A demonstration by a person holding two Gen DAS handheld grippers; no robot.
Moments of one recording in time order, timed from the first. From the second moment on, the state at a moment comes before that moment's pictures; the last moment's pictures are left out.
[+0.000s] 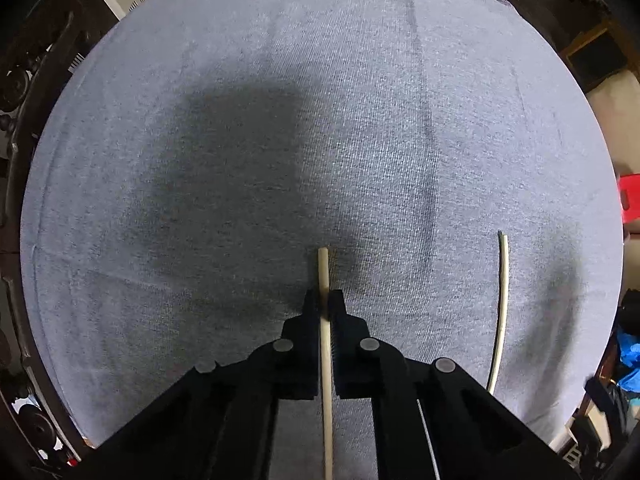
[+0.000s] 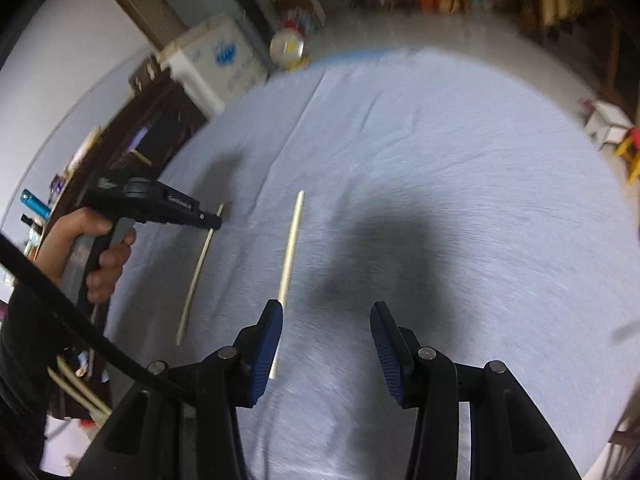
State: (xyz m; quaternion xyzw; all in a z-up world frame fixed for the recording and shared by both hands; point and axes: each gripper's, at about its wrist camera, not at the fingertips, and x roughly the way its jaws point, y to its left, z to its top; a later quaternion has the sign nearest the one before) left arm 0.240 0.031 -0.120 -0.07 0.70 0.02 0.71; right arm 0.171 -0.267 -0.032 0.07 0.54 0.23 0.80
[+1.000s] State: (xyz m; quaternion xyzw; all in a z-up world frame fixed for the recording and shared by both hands) left arm 0.235 0.050 -0.107 -0.05 0.70 0.02 0.71; right arm 0.316 -0.103 -0.105 -0.15 0.69 0.12 0.69
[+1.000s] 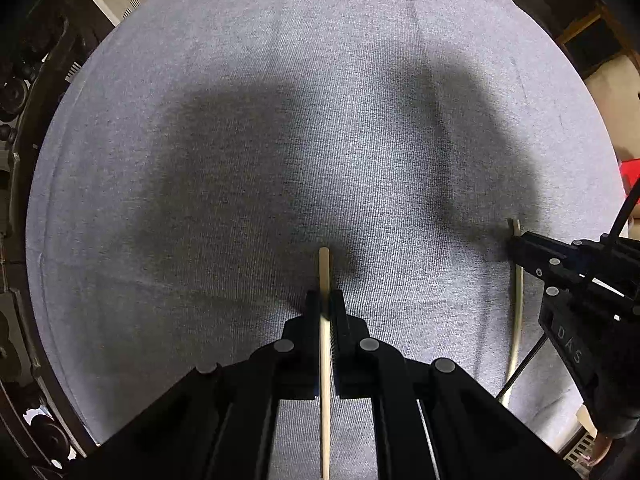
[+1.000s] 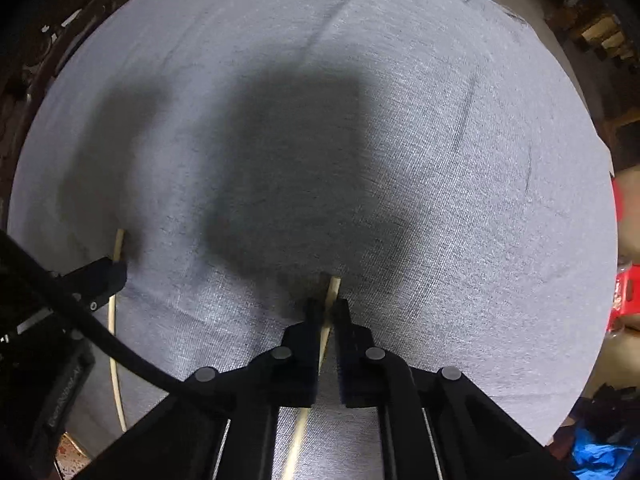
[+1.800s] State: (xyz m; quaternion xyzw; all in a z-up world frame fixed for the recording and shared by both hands) left arm 0.249 0.031 -0.098 0.00 0.70 0.05 0.71; right arm 0.307 -0.154 -0.109 -0.08 0.69 0.15 0.70
